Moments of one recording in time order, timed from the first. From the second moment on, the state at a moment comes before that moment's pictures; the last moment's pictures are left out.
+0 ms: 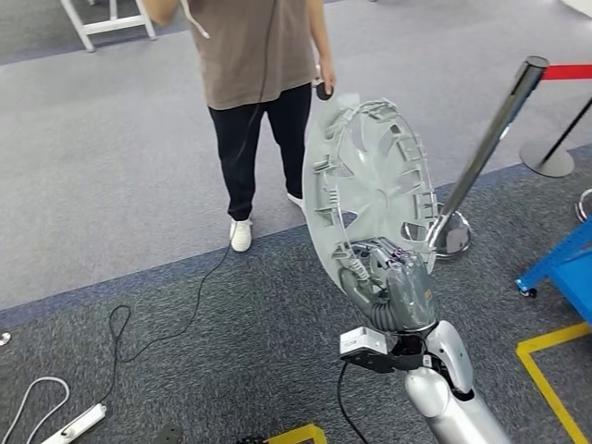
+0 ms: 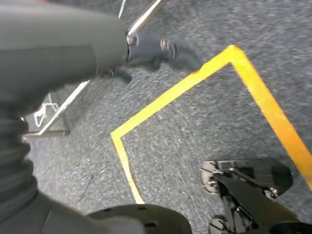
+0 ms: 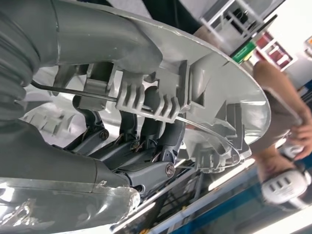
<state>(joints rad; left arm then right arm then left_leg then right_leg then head) -0.10 -0.17 1.09 -0.21 -1.21 0.12 0.00 -0.16 -0.11 0.43 -1.46 0.69 -0.40 -0.40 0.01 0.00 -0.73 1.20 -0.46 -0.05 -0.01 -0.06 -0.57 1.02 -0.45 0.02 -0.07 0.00</state>
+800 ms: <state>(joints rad) -0.09 -0.17 1.09 -0.21 -1.21 0.11 0.00 -0.14 -0.12 0.43 -1.47 0.71 -0.40 -0.40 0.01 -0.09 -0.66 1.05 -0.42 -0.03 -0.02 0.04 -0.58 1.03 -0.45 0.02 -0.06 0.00</state>
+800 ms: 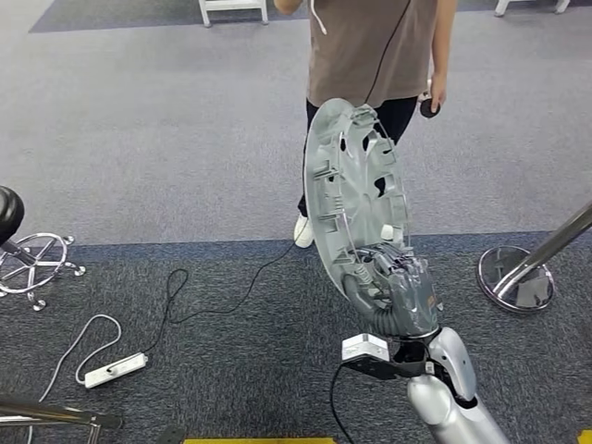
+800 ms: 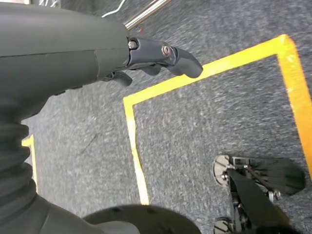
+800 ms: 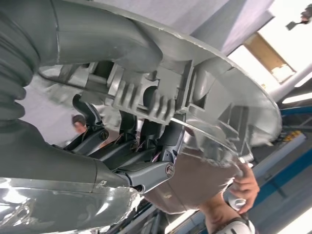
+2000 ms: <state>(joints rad) -0.10 -0.17 1.09 -0.21 -1.21 0.11 0.01 -0.12 -0.12 0.43 -1.50 0.74 -0.41 -0.39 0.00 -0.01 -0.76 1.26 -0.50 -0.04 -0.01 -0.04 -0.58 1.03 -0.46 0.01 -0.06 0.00</state>
